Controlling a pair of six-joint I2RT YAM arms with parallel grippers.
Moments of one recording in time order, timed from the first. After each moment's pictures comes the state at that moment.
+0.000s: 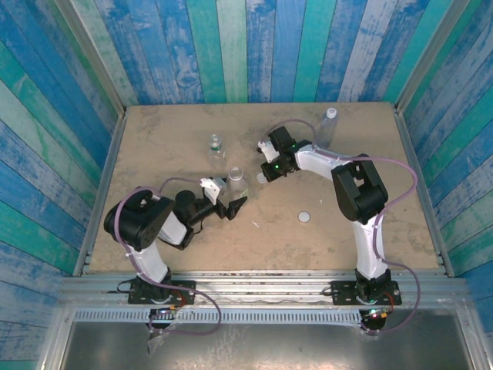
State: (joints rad) left arm -0.41 1.73 0.22 1.41 0.48 -0.03; right arm 0.53 2.13 1.50 -0.48 -0.22 -0.02
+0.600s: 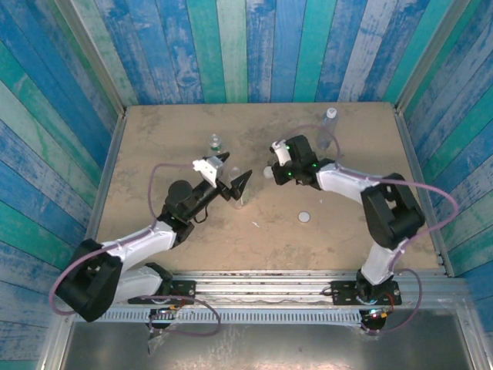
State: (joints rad) left arm -0.58 1.15 0.44 0.88 0.20 -0.12; right arm 0.53 1.73 1.04 -0.05 -0.14 0.00
